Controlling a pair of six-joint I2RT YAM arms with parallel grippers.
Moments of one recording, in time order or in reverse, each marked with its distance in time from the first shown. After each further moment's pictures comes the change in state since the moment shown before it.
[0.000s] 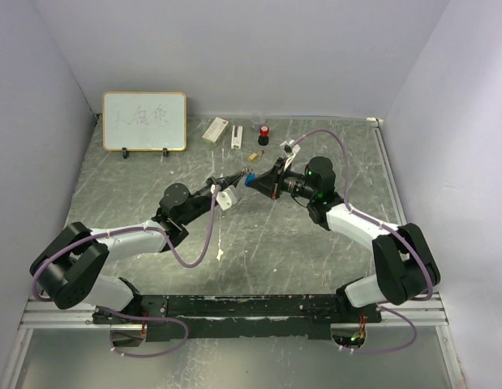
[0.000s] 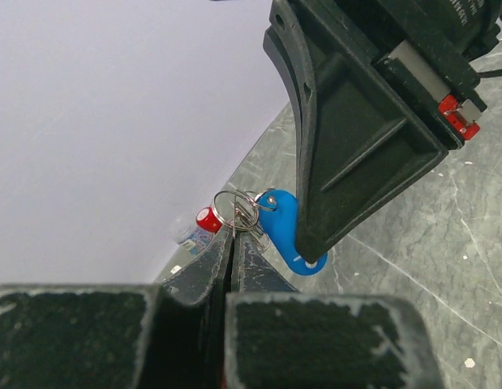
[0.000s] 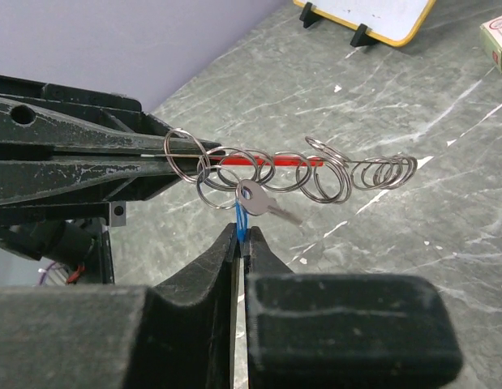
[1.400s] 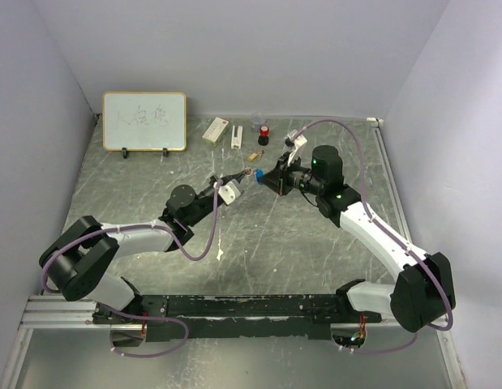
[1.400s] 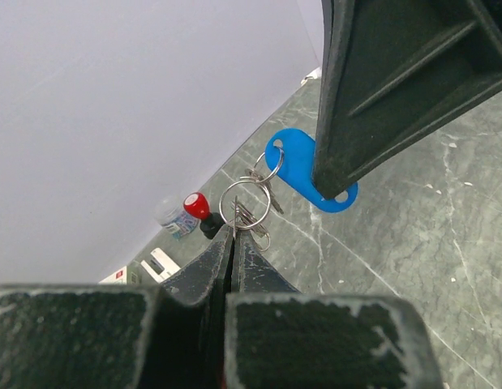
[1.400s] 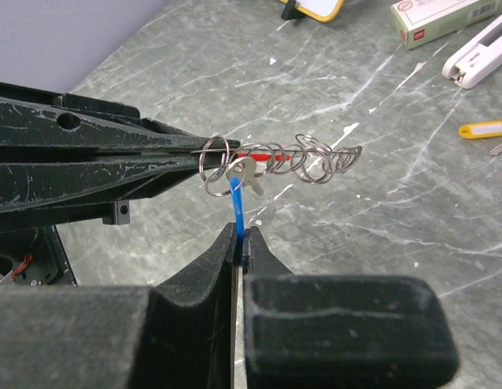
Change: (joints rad) left arm -0.024 0.066 0.015 0.042 -0.126 -0.101; right arm 0.016 -0.190 0.156 -0.550 0.186 -0.228
